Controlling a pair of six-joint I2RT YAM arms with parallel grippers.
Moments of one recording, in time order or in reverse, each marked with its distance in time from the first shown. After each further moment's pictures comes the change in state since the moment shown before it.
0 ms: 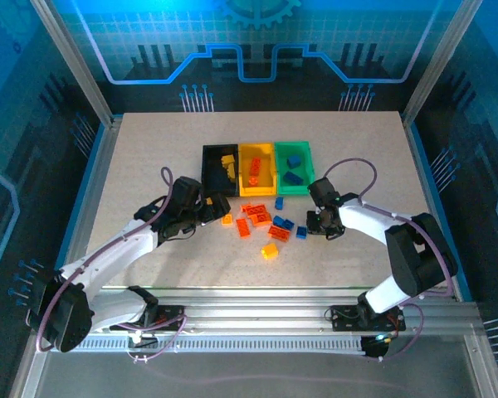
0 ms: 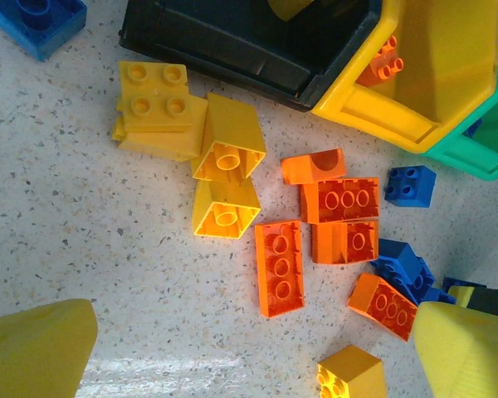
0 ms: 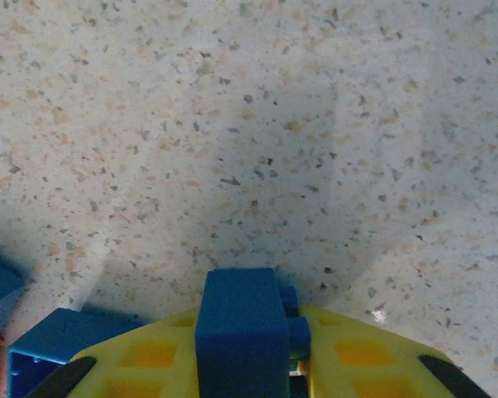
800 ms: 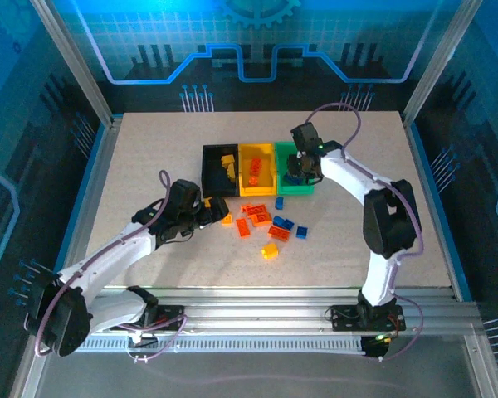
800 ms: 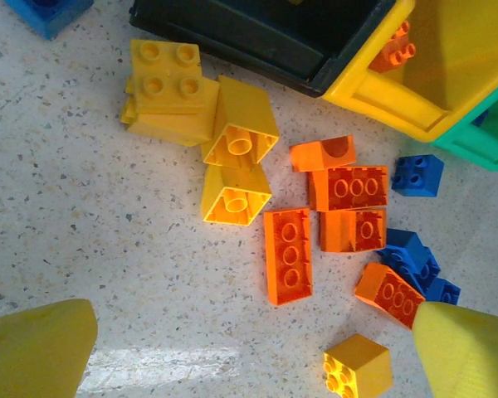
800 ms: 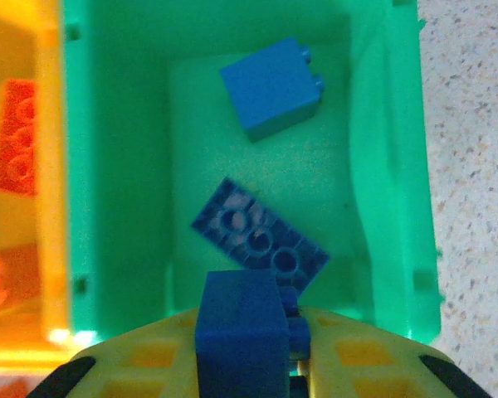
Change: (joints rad) left arm 0.010 -0.036 -0.033 -0.002 0.026 0.001; right arm -0.020 0.372 0.702 -0.101 0.051 -0.050
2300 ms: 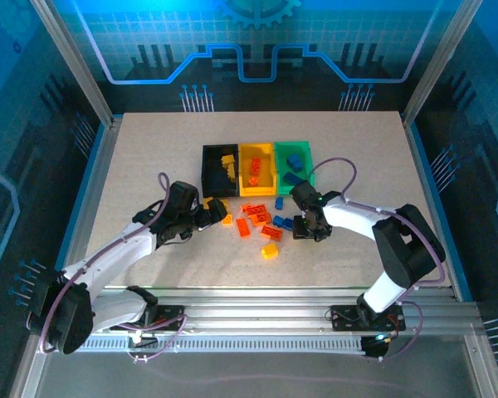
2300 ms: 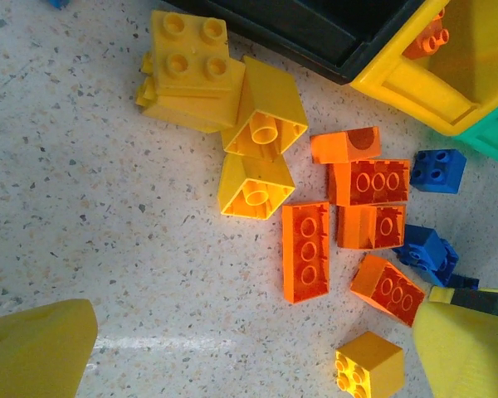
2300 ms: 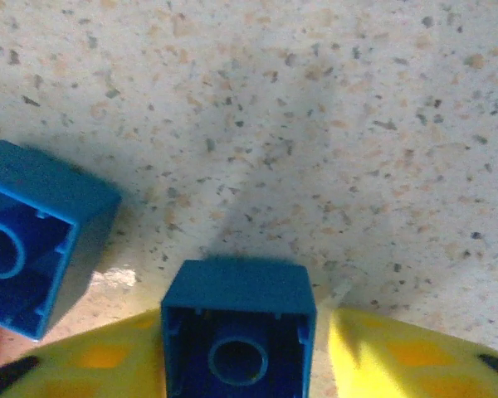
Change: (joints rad) left arm 0.038 0.025 -0.040 0.030 0.052 0.000; right arm 0.156 -0.282 -0.617 0.016 -0.039 0.111
